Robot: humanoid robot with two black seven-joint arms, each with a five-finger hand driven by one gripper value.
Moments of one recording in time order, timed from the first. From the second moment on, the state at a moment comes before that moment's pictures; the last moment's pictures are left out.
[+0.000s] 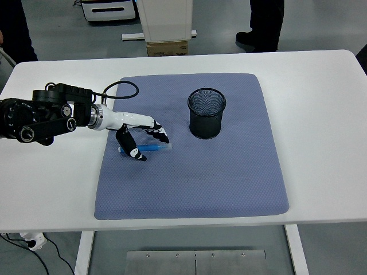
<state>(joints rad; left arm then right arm) -1.42 0.41 0.51 -1.01 0.78 -0.25 -0.33 0.00 0.00 0.59 0.23 0.09 0.05 0.04</state>
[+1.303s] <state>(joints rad) -1.41 0.38 0.51 -1.01 0.84 -0.13 -0.33 0.00 0.00 0.59 0.23 0.09 0.05 0.04</state>
